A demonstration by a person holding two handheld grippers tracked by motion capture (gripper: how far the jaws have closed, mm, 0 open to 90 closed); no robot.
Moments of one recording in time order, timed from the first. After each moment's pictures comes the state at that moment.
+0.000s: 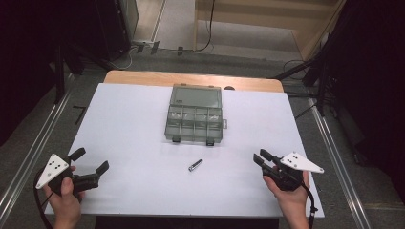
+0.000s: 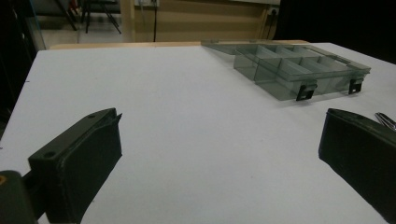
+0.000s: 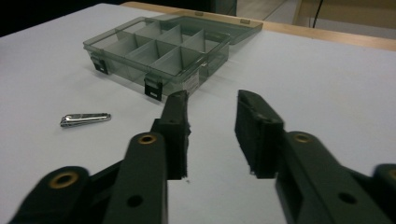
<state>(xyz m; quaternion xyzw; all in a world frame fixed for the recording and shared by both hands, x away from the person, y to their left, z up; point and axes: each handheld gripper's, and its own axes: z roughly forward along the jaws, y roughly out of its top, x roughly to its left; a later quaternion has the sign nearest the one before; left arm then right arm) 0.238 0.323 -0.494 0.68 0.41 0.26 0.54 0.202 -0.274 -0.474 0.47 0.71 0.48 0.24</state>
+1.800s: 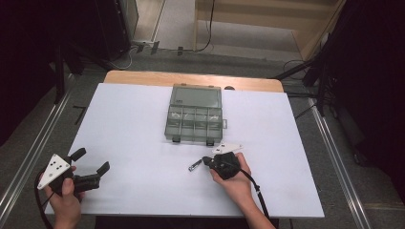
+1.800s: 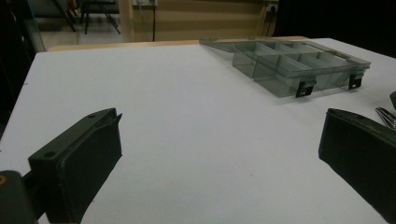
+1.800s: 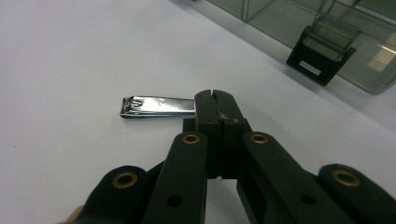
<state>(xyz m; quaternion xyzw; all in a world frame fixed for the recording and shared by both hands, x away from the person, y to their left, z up) 0.237 0.322 -0.494 0.69 0.41 0.27 0.54 0.267 -0.134 -0.511 0.43 0.82 0.37 0.11</state>
